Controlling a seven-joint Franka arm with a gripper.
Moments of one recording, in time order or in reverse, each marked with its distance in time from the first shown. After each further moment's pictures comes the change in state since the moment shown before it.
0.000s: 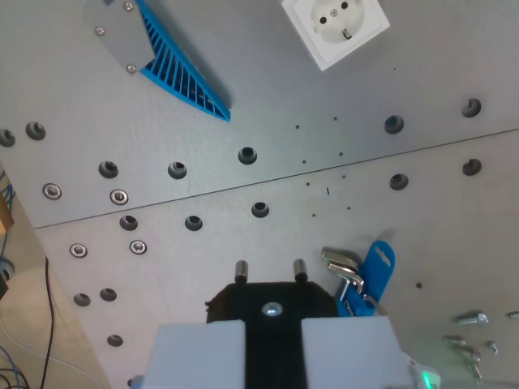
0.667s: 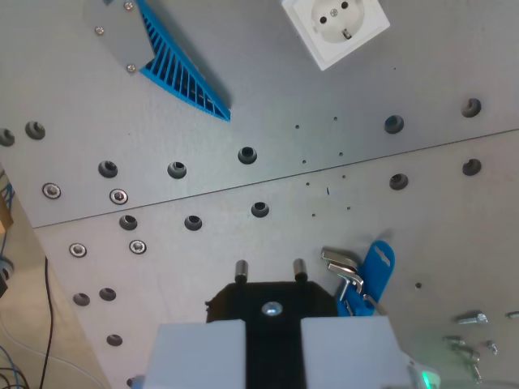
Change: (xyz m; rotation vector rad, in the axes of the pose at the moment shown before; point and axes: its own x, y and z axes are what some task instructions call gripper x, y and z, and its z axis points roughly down) arm 0.000 0.000 0.001 0.000 -0.002 -0.002
